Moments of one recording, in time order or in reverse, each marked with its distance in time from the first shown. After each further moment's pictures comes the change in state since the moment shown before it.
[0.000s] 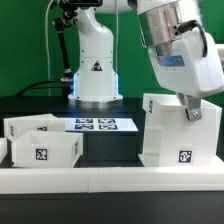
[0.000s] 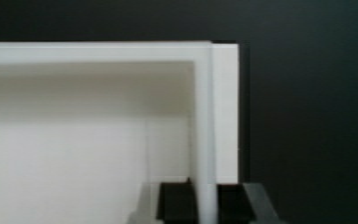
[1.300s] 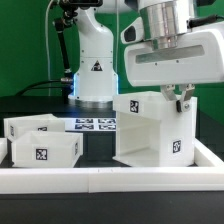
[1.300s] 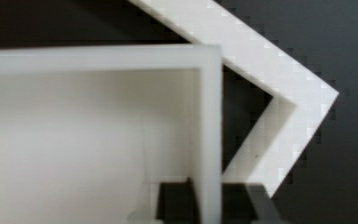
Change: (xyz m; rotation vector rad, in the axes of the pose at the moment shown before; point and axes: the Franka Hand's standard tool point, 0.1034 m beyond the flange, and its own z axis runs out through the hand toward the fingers) arm 0.003 0.048 -0.008 -0.037 0.103 -0.560
